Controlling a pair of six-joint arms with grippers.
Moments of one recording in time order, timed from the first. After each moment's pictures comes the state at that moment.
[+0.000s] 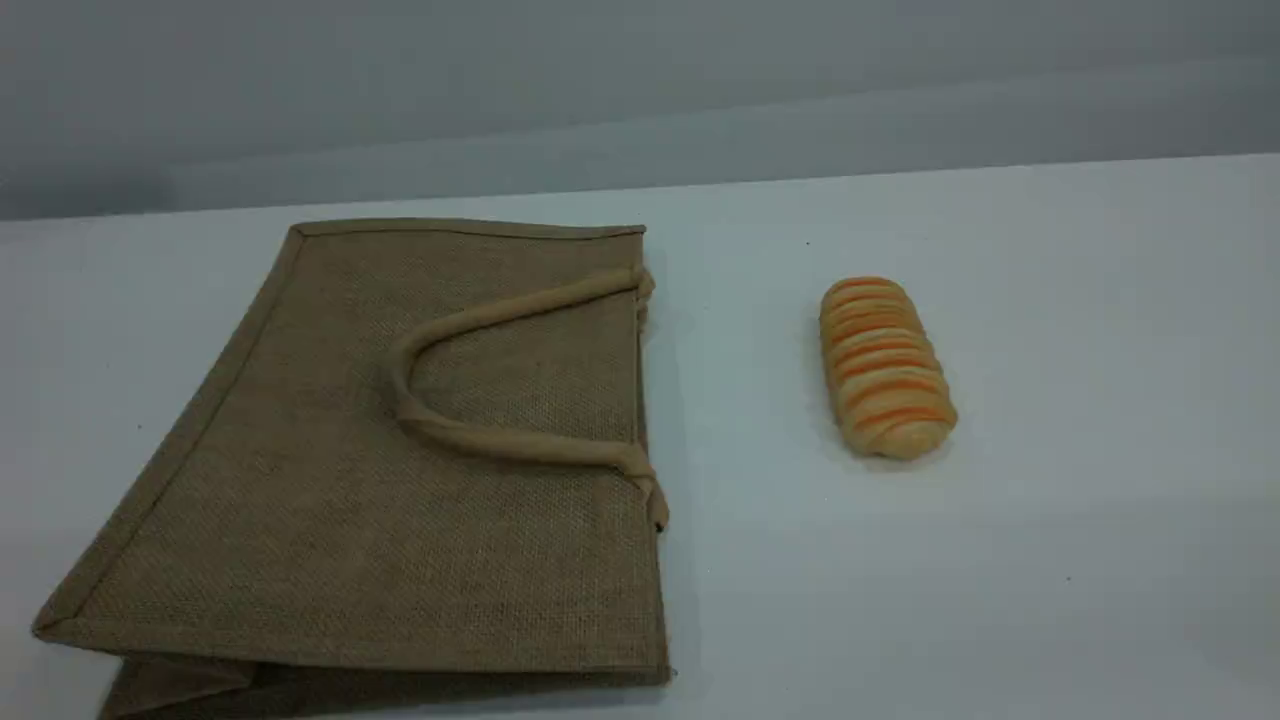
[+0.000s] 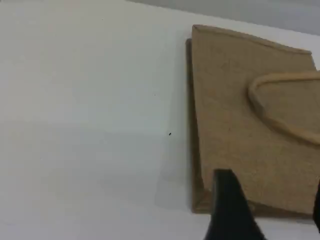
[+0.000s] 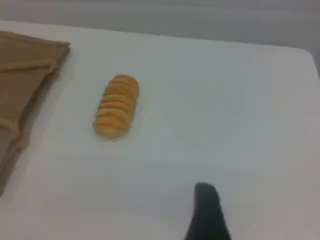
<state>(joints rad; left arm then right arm) -0.06 0.00 -0.51 0.05 1.08 -0.19 0.02 0.00 -0.51 0.03 1.06 -0.02</state>
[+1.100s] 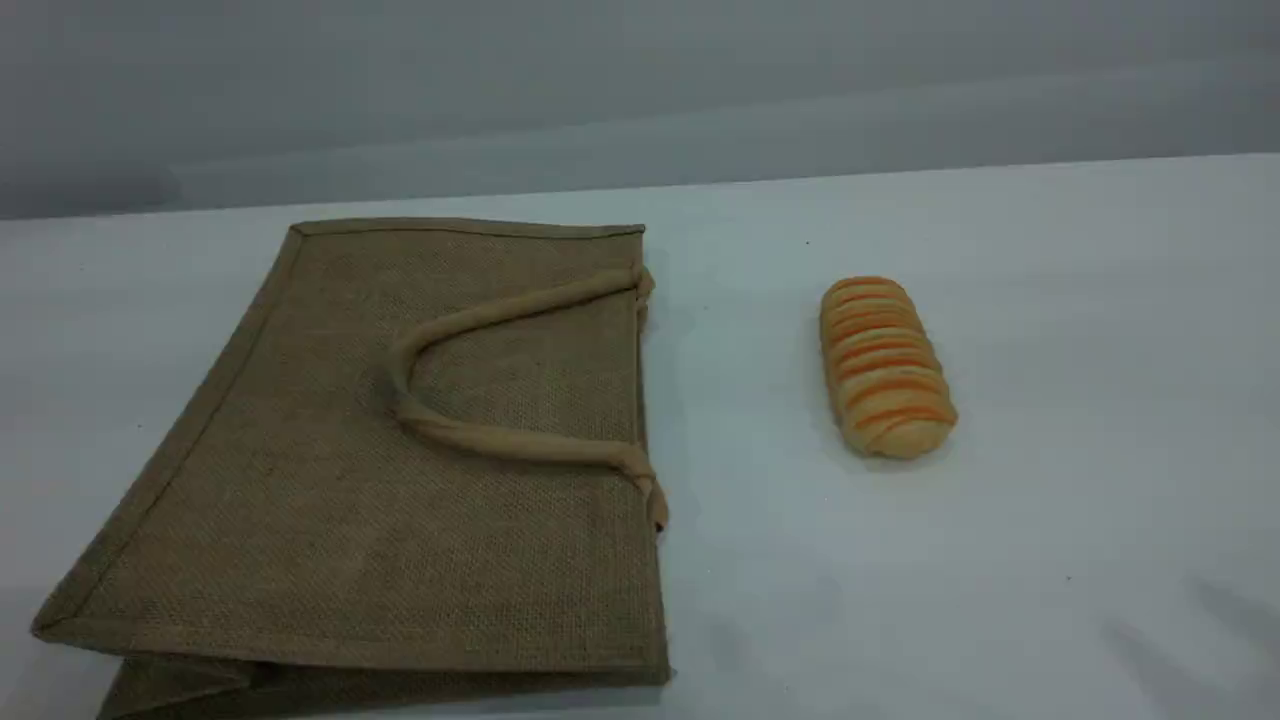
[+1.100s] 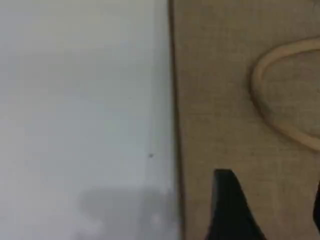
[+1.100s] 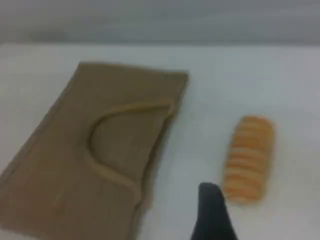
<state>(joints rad) -0.06 1.10 -0.80 -0.07 0.65 -0.04 0.02 0.91 -0.61 0.87 0.53 -0.65</state>
